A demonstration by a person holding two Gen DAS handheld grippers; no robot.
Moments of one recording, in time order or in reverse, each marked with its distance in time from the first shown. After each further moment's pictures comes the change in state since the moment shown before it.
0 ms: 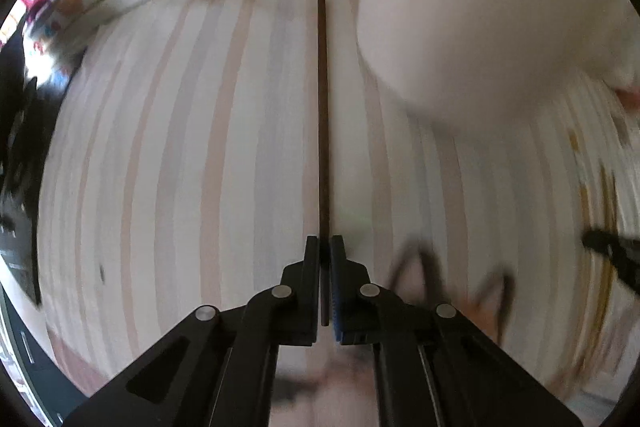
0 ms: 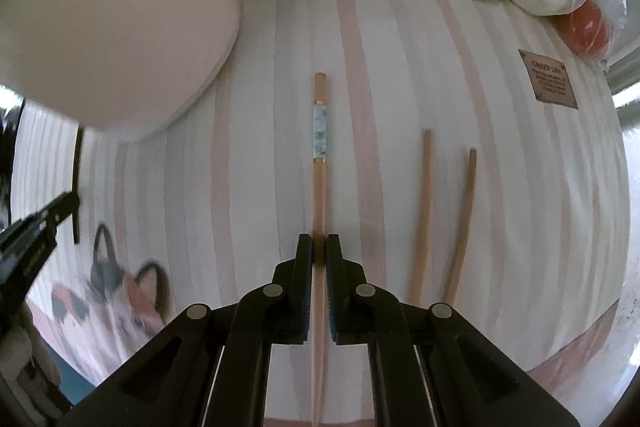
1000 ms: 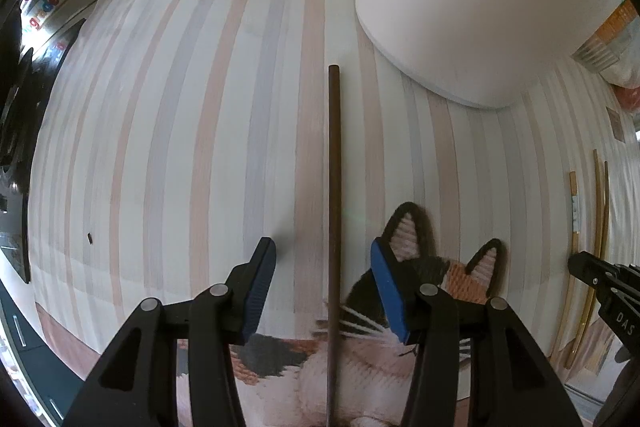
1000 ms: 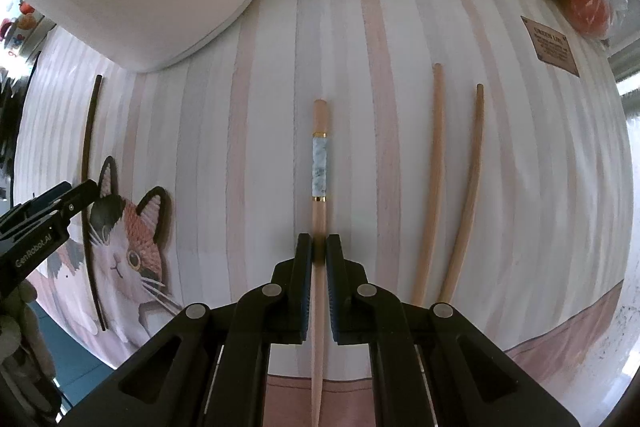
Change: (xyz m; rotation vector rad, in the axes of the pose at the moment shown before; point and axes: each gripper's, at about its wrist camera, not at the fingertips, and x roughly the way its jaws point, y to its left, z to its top) left arm 0.005 0.002 -0.028 -0.030 0.051 -0.023; right arm -0.007 0.017 -0.051 -0.024 0.051 0.012
